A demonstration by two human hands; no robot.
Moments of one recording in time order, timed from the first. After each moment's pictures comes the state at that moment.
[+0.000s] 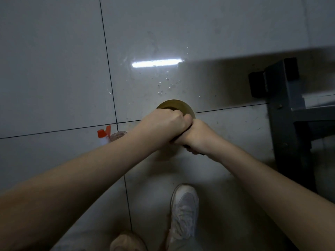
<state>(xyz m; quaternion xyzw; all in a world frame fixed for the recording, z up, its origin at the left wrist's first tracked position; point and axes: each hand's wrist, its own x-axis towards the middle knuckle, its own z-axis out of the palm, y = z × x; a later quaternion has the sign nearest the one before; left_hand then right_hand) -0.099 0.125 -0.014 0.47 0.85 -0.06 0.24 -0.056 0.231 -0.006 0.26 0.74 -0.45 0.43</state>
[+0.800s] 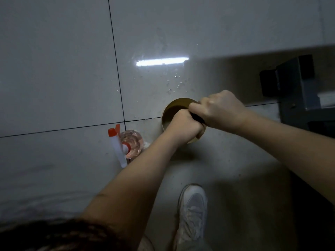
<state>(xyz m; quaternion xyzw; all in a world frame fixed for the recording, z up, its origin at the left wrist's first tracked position) -0.087 0.141 -0.044 -0.05 0.75 0.48 0.46 -0.100 0.267 -0.032 -0.36 0.92 0.02 0.11</state>
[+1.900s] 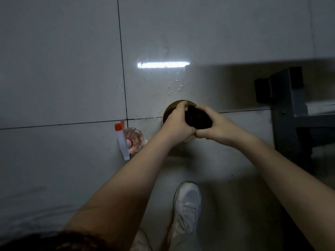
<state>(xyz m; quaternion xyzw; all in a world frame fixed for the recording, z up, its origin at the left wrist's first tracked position) -0.080 0.123 -0.036 -0.04 0.77 0.49 0.41 -0.062 0.267 -0.019 0.11 0.82 -0.43 0.37</state>
